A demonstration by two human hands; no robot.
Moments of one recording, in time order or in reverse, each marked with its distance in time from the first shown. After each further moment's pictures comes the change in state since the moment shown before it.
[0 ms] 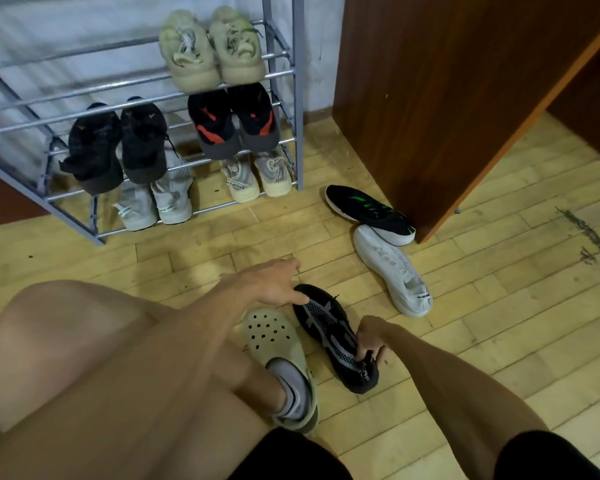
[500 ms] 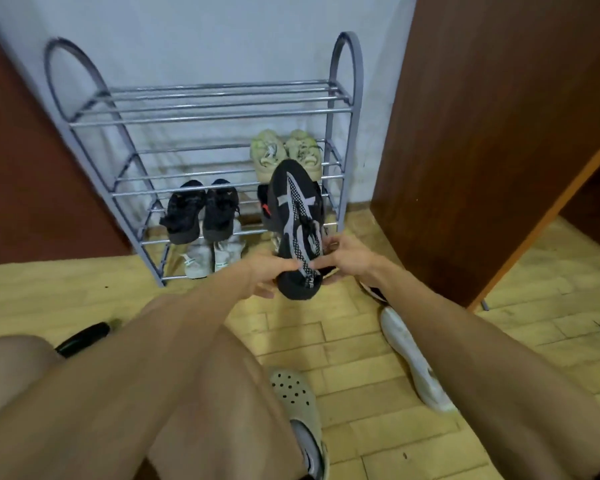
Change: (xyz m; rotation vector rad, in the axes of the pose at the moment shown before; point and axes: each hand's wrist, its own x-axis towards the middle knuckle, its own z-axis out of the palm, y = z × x) left_hand -0.089 -0.010 -0.089 -0.976 0.447 -0.167; right_hand -0.186 -0.192 -0.110 0.431 0.289 -0.795
